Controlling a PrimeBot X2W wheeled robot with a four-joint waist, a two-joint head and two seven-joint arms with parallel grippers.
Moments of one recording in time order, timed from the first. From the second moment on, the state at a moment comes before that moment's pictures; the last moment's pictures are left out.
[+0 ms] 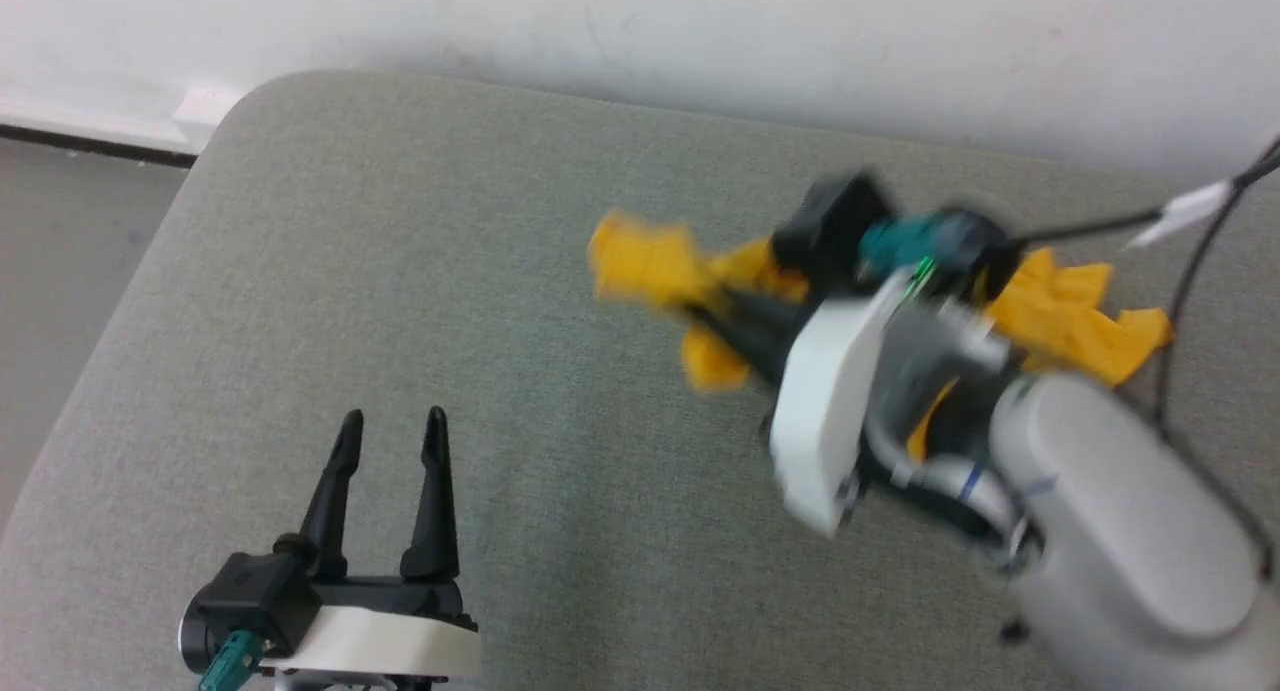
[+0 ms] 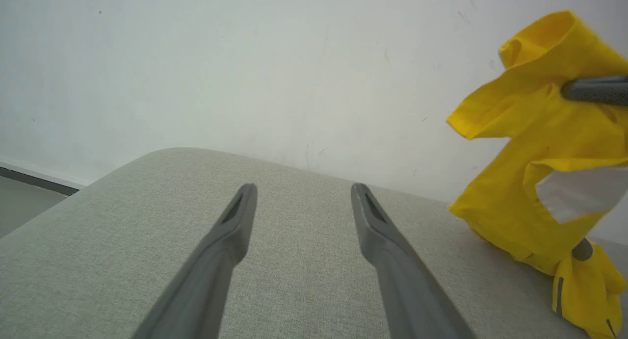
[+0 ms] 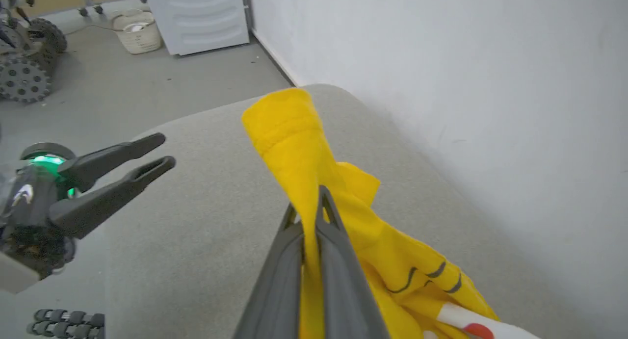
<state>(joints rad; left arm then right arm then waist) 0.07 0.05 -0.07 -0.09 -0.23 -0.02 -0.26 -0.66 -0.28 0.60 -0.06 0.54 0.13 0.56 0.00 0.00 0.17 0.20</state>
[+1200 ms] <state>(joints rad) 0.09 0.05 -0.05 -0.12 -0.18 -0.03 -0.26 0.06 -0.05 -0.10 -0.35 0.16 0.13 0.16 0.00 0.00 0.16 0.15</state>
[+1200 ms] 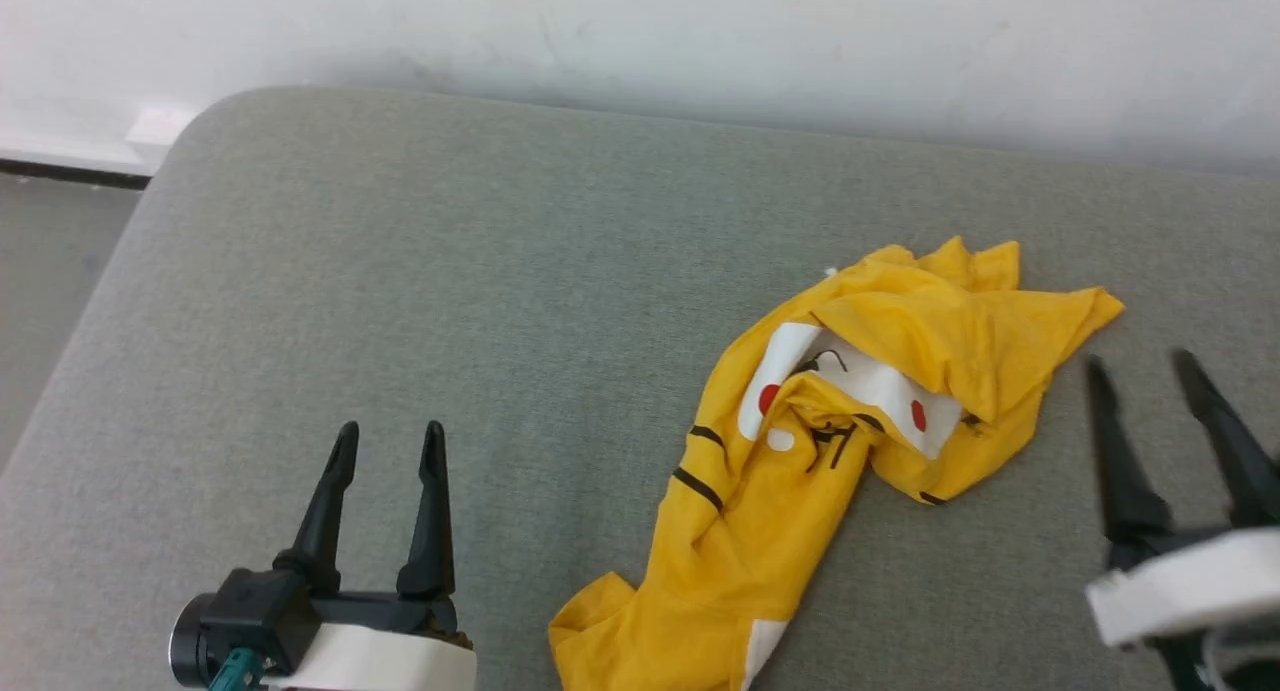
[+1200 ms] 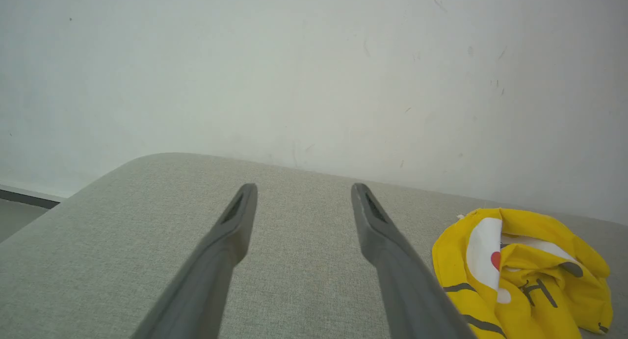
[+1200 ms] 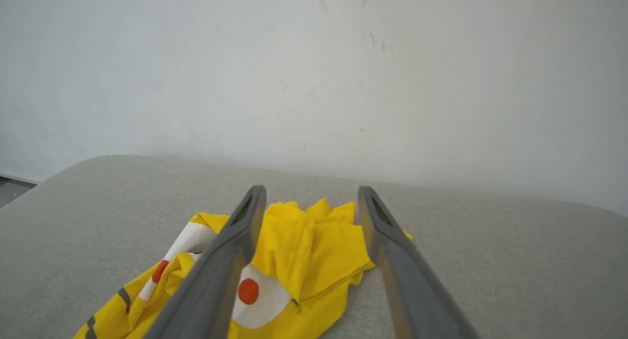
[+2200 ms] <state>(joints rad) -0.73 0.30 -0.78 0.22 -0.22 -0.13 0.07 0.06 -0.05 -0.18 -0.28 0.28 0.13 0.00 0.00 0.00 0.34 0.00</state>
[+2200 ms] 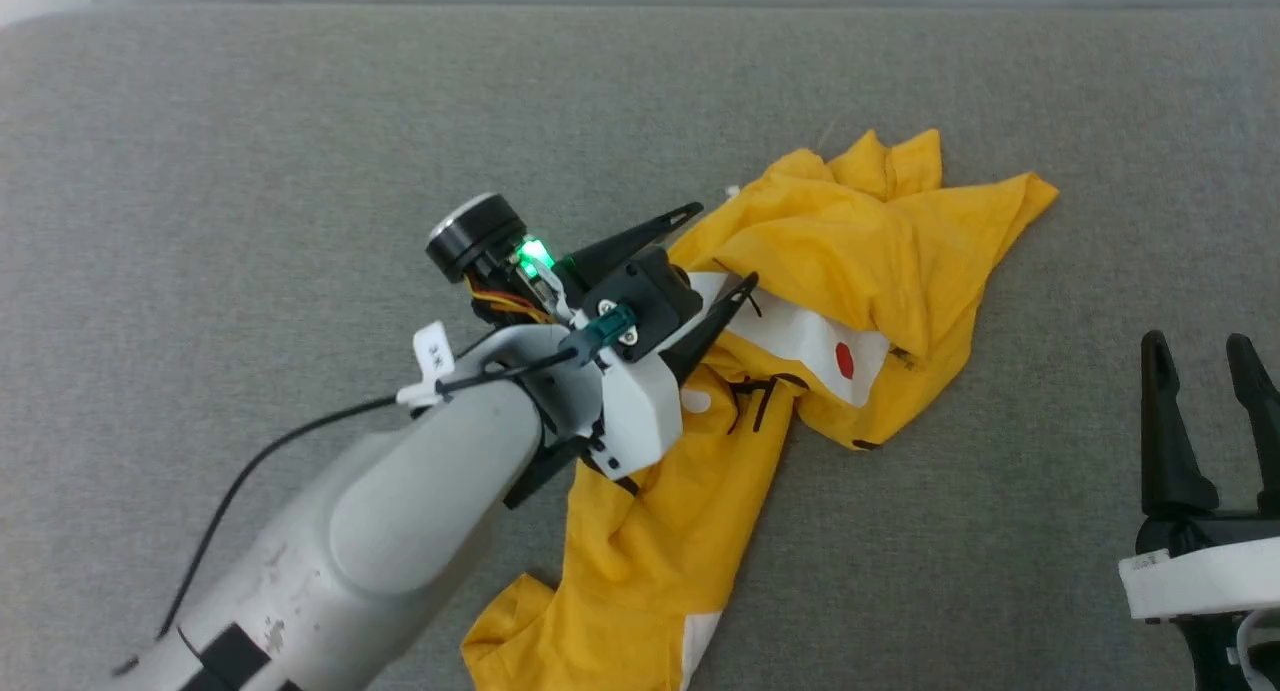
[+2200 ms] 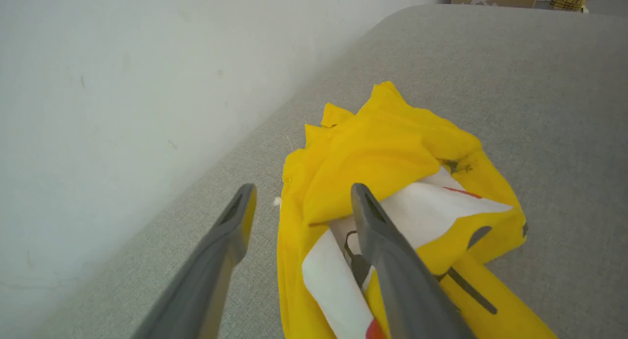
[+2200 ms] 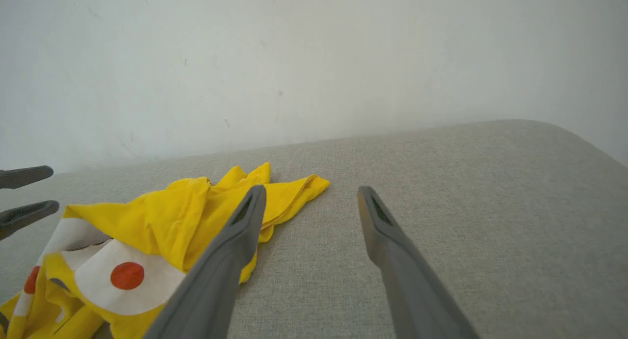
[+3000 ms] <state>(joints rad) -0.84 0.32 -0.60 0.27 -0.58 -0.05 -0.12 0.04 -0.05 -0.17 -0.23 0.30 0.13 -0.01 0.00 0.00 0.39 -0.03</state>
